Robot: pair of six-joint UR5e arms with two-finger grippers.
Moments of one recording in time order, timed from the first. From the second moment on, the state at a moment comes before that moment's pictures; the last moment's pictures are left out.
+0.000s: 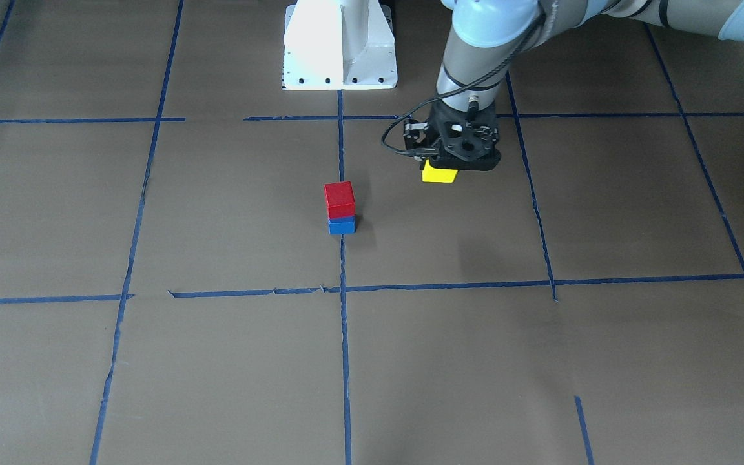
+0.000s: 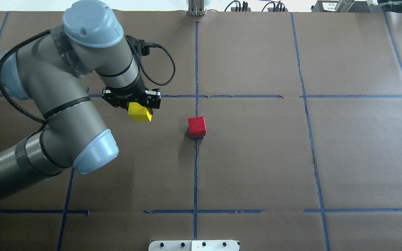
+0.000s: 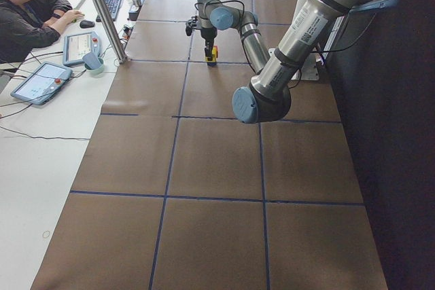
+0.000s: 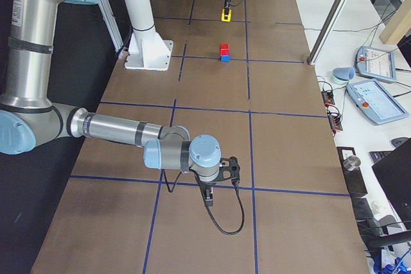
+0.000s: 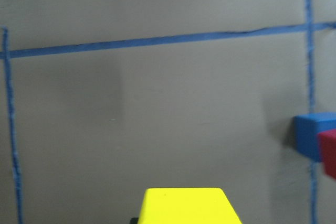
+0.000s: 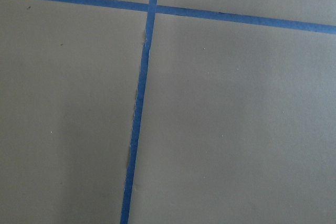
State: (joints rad) left arm -0.70 -2.33 -1.81 -1.27 -2.06 -1.03; right arm 1.60 -1.78 1.66 -1.43 2.36 -0.13
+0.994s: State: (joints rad) left arm -0.61 -2.60 -1.50 -1.31 -2.01 -1.21; right arm 1.60 -1.78 1.66 -1.43 2.35 -0.13
